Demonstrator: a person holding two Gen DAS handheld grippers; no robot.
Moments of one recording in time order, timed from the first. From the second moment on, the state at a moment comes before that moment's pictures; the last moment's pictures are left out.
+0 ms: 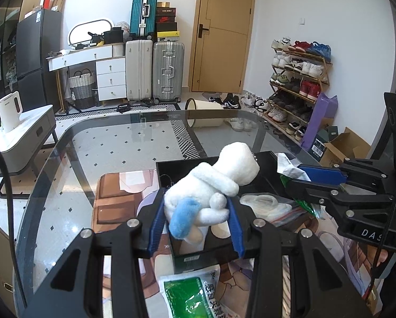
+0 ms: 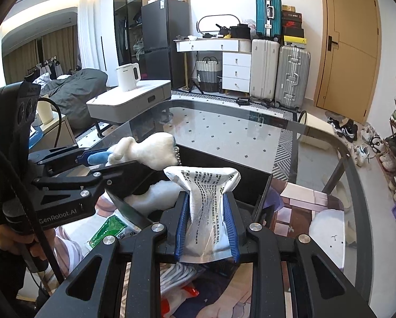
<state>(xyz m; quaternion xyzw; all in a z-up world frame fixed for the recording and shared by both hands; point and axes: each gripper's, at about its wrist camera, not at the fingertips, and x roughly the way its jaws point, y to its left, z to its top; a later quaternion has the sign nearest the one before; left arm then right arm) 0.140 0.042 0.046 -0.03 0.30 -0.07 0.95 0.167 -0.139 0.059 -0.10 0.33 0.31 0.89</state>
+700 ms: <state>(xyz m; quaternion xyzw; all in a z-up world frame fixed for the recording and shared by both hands) 0.166 0.025 0.030 0.00 0.32 -0.07 0.94 0.200 -0.124 0.036 -0.12 0.36 0.30 0.87</state>
